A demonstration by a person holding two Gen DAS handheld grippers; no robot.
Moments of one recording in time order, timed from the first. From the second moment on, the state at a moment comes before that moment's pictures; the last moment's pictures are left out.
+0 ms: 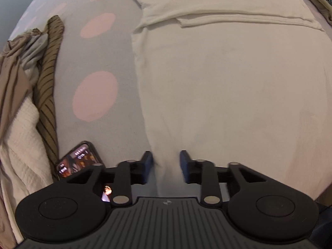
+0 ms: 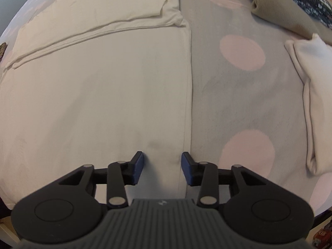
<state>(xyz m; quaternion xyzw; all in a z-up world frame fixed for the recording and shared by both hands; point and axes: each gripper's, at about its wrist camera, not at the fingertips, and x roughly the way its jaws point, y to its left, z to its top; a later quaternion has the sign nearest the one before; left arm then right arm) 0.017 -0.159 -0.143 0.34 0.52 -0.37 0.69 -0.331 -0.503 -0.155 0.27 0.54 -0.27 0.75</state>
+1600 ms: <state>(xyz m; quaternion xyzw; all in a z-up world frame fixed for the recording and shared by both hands) 0.094 -0.206 -0.036 0.24 0.42 -0.38 0.79 -0.246 -0.556 -0.074 0.27 0.40 -0.33 0.81</state>
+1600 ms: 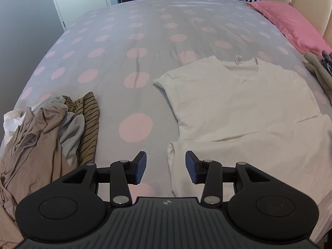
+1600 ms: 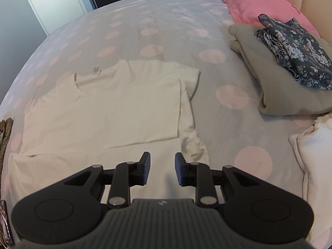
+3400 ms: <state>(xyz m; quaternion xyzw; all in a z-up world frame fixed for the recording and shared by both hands) -0.180 -0.203 -0.184 0.63 0.10 -0.47 0.61 -0.287 -0.375 -0.164 -0.16 0.55 -0.03 0.82</state>
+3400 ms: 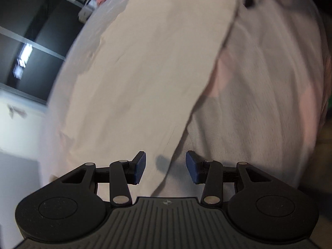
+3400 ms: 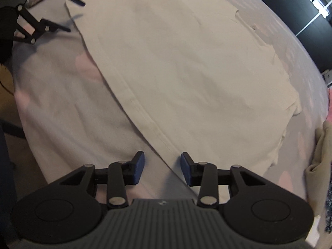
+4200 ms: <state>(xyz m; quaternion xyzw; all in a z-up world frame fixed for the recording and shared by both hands) -0.171 -0.200 -0.203 0.67 0.06 -0.43 0.61 -0.292 -0.378 -0.168 -0.34 0.50 -0.10 0.79</state>
